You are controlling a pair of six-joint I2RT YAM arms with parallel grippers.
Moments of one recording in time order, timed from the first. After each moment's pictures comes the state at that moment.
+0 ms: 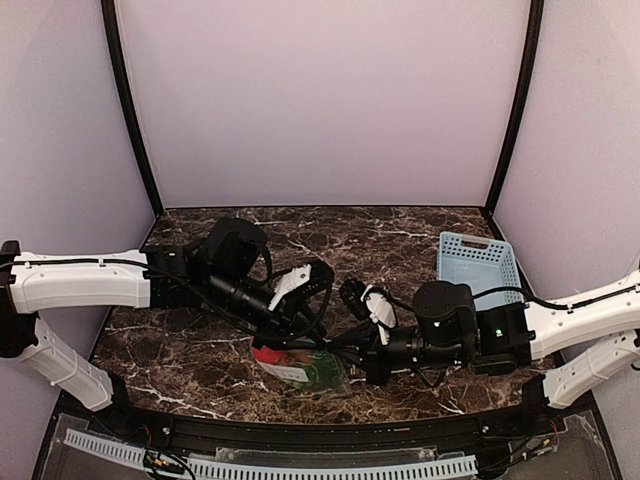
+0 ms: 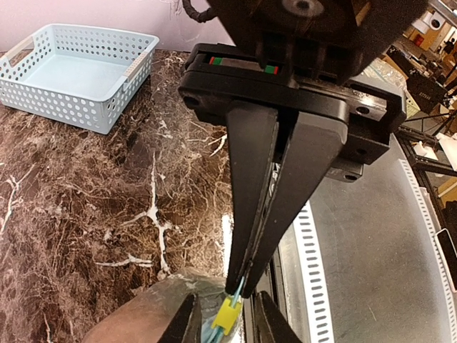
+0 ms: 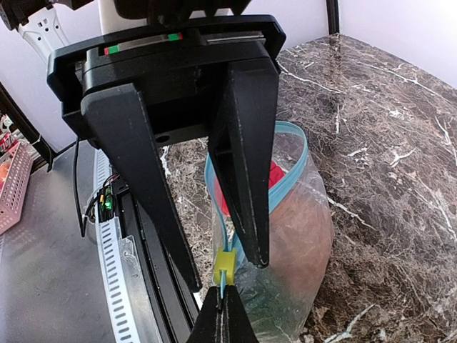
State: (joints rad) left arm -1.03 1.40 1.04 -0.30 0.63 0.15; right arm 1.36 1.22 0.73 0.11 0.07 0.30
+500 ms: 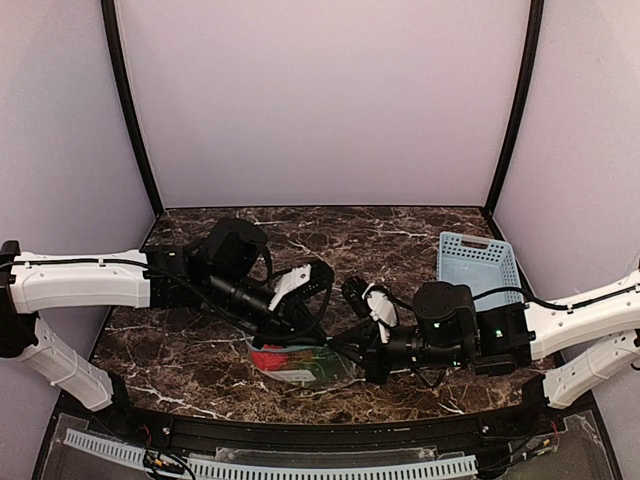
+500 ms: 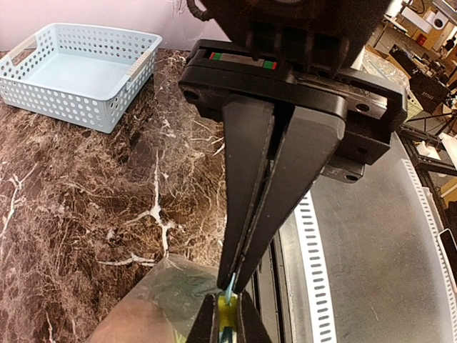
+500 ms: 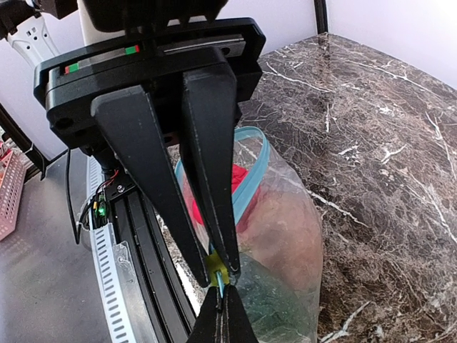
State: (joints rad) left arm -1.03 1.40 1.04 -0.31 0.62 0.15; right arm 1.36 1.22 0.73 0.11 0.10 0.32
